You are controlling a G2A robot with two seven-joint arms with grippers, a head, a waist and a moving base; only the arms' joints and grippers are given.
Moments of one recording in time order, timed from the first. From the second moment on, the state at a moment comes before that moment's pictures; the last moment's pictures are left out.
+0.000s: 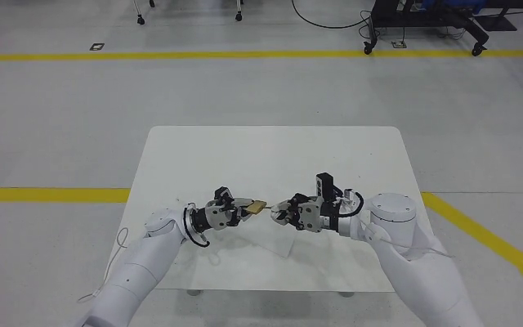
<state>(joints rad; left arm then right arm) 0.76 -1.33 -0.94 -0.72 -1.05 0.04 -1.41 -1.05 -1.05 1.17 -1.83 0.84 0.88 0.50</state>
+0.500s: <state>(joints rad) 0.77 -1.33 -0.96 -0.72 -1.01 0.05 -1.41 -1.06 -1.04 1.17 -1.84 0.84 0.88 0.48</state>
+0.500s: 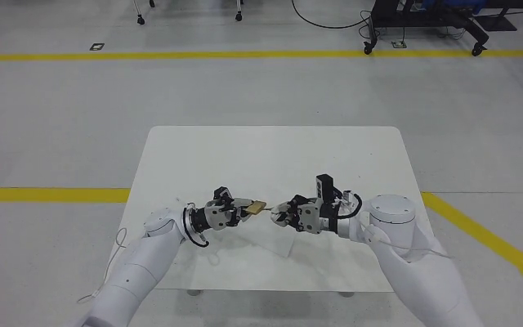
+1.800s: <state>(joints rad) 0.78 -1.33 -1.00 -0.77 -0.89 -0.01 -1.29 -1.10 -1.04 1.19 -1.87 0.85 0.85 0.32</state>
